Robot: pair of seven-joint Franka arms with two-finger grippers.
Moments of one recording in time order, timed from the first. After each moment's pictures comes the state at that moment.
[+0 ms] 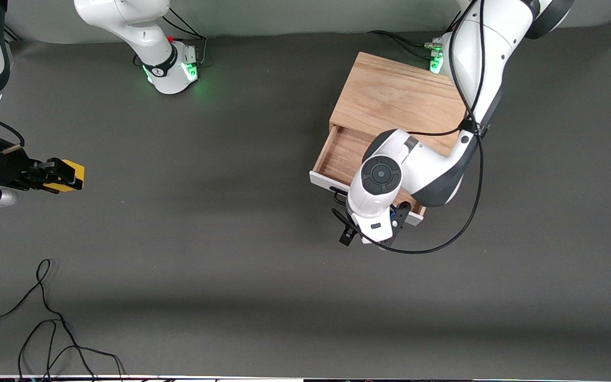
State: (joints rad) left arm -0.33 0.69 -0.32 -1.42 0.18 2.11 -1.70; right arm 0.13 0.10 -0.19 -1.62 0.17 1.68 -0.15
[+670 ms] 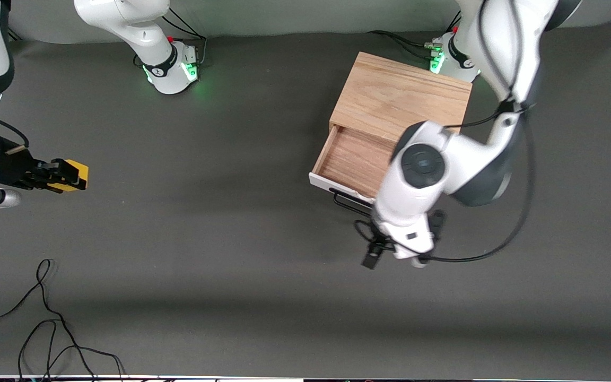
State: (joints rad) left arm -0.28 0.60 -0.27 -1.25 0.18 1.98 -1.62; right arm 0.17 0.10 -0.19 -1.62 0.16 1.68 -0.07
